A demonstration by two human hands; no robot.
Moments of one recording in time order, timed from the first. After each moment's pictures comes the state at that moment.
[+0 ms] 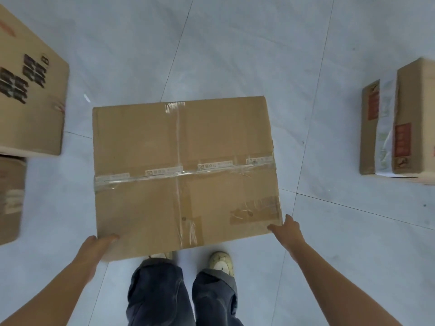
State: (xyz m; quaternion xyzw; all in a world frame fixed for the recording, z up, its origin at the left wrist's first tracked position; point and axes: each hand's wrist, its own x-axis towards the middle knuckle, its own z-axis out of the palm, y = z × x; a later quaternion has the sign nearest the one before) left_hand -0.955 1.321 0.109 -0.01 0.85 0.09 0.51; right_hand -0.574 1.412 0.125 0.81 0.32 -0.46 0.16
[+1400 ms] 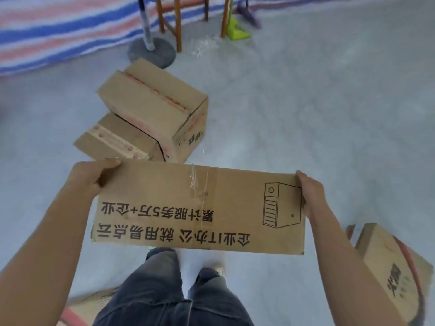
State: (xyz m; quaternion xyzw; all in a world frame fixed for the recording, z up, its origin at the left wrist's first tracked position) left_hand -1.053 1.190 0.664 -0.15 0.75 0.56 0.32; right_hand -0.725 1.453 0.647 0.67 0.46 -0.56 -0.19
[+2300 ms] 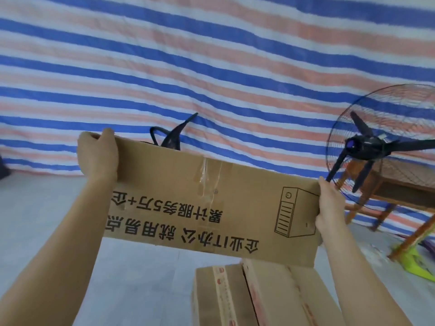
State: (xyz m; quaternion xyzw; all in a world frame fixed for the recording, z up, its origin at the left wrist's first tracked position) left_hand -1.357 0.991 0.893 -0.28 0.69 0.58 -0.33; right_hand -1.352 1.378 0.850 0.27 0.65 -0.67 -0.23
